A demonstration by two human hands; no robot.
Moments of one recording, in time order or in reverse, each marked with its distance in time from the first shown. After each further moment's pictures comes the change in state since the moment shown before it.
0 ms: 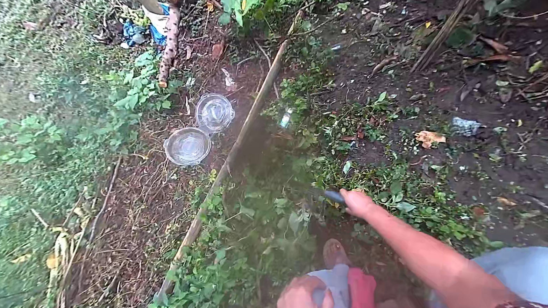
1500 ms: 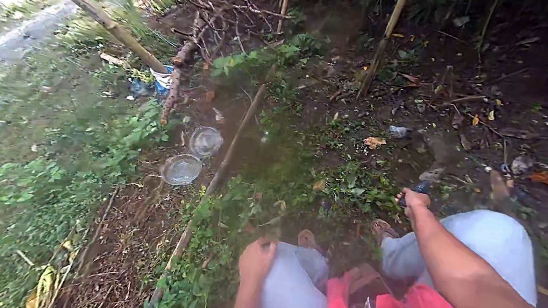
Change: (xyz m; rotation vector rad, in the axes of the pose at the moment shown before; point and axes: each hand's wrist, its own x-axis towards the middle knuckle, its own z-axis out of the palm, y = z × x) left_hand -0.032 -0.017 0.015 0.044 0.128 -0.163; right_hand -0.211 0.183 0.042 1.670 0.947 0.629
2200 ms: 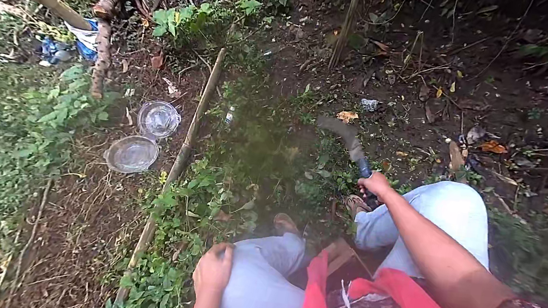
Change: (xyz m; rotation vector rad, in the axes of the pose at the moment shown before) left_hand -0.006 -0.048 0.012 -0.044 0.088 -0.042; right_hand -0.004 0.007 -0.005 -0.763 -0.388 -0.117
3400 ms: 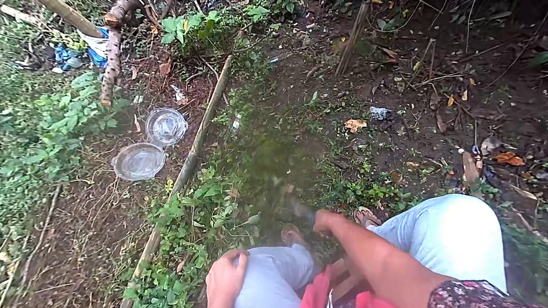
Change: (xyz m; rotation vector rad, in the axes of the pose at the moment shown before) left_hand 0.022 0.027 -0.012 0.046 -0.083 -0.005; right_hand -0.002 -0.040 0.175 -0.622 -0.525 0.001
